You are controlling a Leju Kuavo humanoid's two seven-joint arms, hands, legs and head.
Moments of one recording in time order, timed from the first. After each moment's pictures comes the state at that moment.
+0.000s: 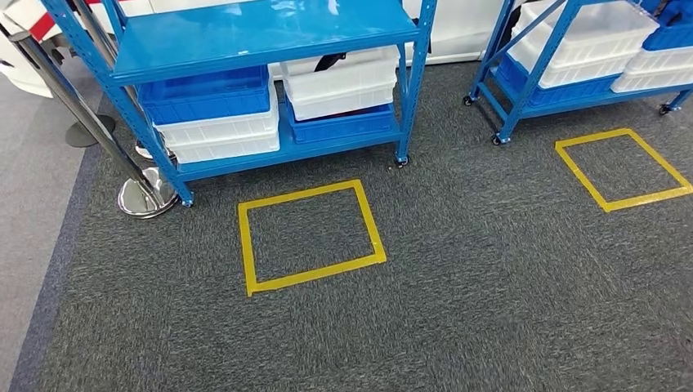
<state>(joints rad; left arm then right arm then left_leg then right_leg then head) -0.07 -0.07 1.31 -0.29 -1.10 -0.01 -0.57 -0.05 0.20 -1.37 -0.23 1.27 -0.02 -0.16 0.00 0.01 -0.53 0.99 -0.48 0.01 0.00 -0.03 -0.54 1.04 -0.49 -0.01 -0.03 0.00</state>
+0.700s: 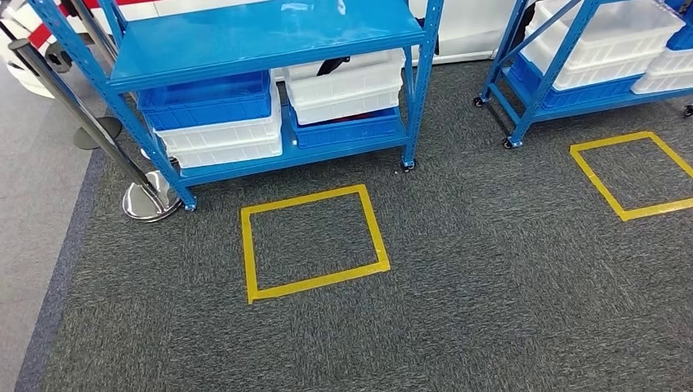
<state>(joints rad) -0.08 -0.09 1.33 -0.29 -1.09 -0.02 -0.55 -0.04 0.19 -1.38 -0.23 1.29 -0.03 -0.16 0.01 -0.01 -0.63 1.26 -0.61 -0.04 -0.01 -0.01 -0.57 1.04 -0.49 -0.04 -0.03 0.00</state>
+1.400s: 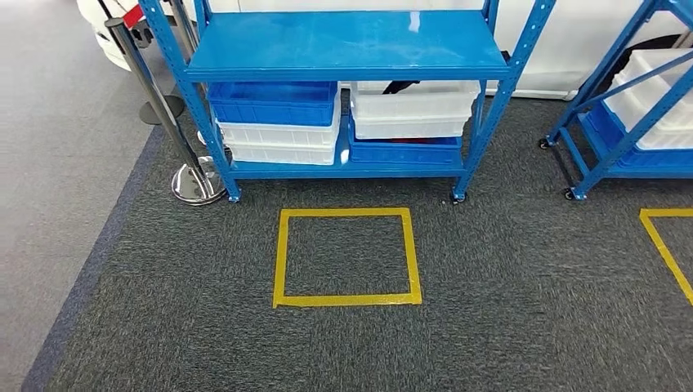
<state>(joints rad) -0.07 -0.10 1.33 -0.29 -1.09 -0.02 -0.55 -0.03 0.19 -1.35 -0.23 1.33 -0.02 -0.14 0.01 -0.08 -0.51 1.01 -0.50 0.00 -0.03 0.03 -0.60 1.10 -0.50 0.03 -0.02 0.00</state>
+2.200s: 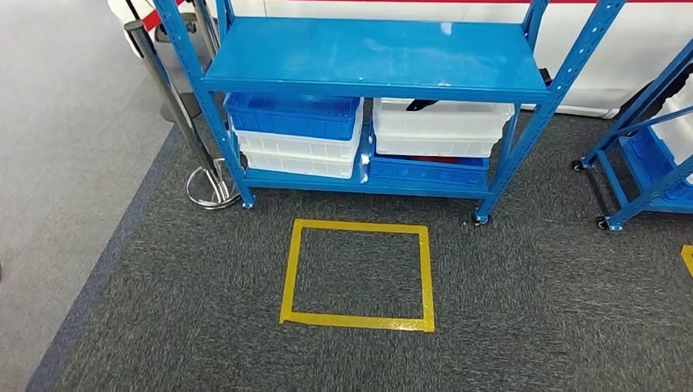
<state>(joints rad) -0.07 -0.11 1.34 -0.28 -1.09 -0.03 -0.53 -0.04 0.19 -1.37 -0.23 1.26 0.04 -0.13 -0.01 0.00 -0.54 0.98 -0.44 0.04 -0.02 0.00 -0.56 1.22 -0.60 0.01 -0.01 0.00</state>
